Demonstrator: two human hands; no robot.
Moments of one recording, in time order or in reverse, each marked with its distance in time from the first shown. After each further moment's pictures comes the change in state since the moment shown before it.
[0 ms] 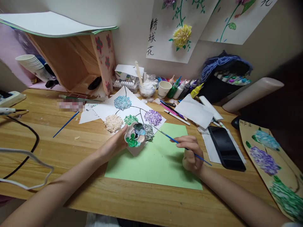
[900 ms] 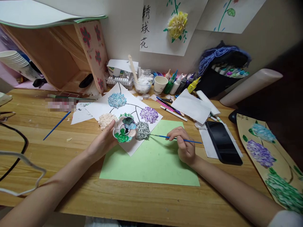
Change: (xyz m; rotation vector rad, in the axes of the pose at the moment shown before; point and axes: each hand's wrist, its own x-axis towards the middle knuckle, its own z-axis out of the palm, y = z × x) left_hand -0.001 0.008 -0.012 0.018 0.098 0.020; right_hand 0.008 0.006 0.003 0.139 -0.074 0.242
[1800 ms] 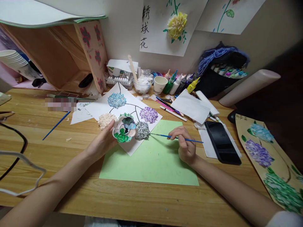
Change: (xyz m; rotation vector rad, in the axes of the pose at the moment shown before) left_hand 0.000 0.001 0.003 0.016 0.029 0.010; right_hand 0.001 0.001 -0.001 -0.002 0.049 -0.006
